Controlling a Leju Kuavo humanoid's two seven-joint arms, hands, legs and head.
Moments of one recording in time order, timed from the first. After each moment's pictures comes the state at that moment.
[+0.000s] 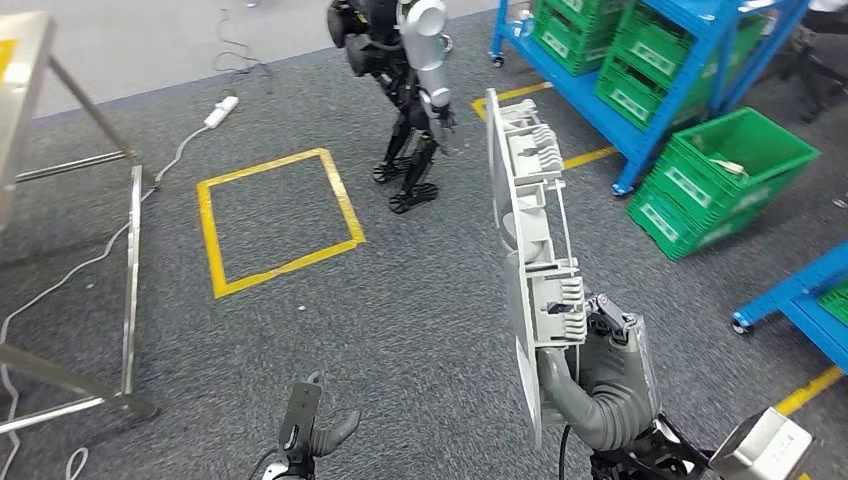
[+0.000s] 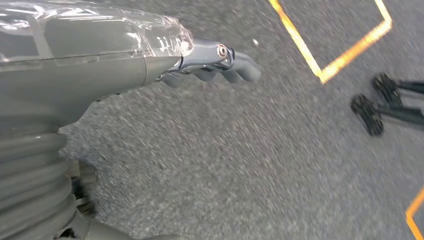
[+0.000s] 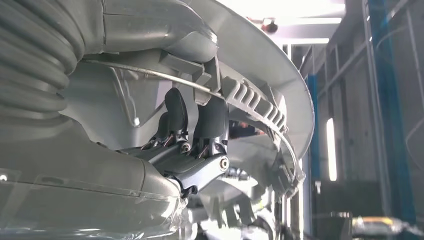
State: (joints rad) left arm -0.19 -0.08 -0.58 -0.44 0.36 0.58 -0.61; right arm -0.12 -0.30 0.63 -2.10 -0.34 -0.24 -0.36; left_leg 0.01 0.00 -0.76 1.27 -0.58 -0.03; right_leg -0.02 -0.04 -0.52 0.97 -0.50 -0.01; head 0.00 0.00
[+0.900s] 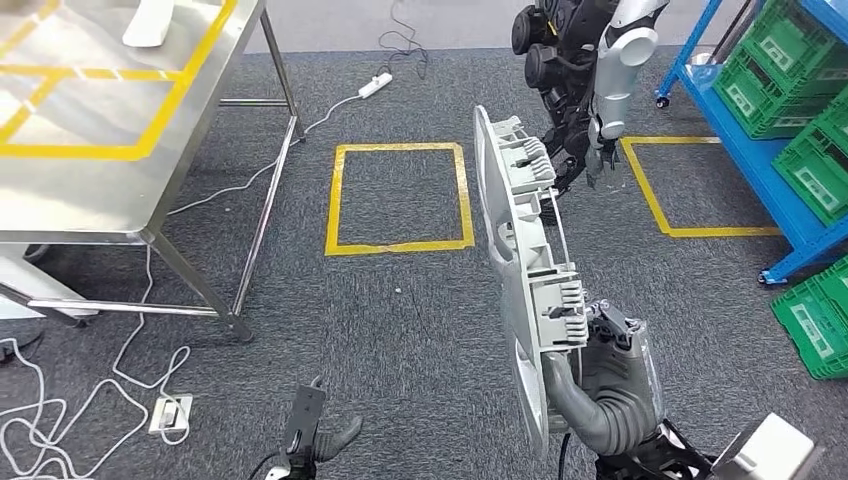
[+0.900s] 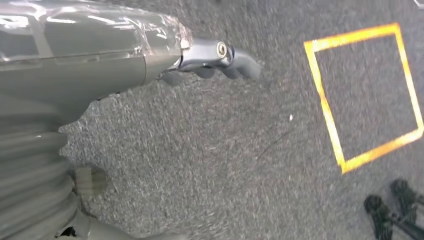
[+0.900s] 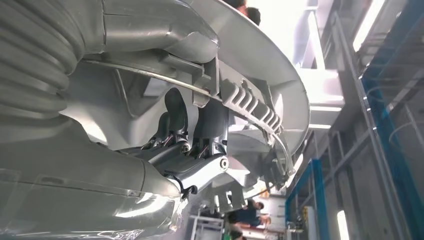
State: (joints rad) left arm -0.18 -0.08 -0.61 -0.44 0.38 0.58 -0.62; right arm -0.11 -0.31 0.62 -2.10 -0.33 -0.23 -0.35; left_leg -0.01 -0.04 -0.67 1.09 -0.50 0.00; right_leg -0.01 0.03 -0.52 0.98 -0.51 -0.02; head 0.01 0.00
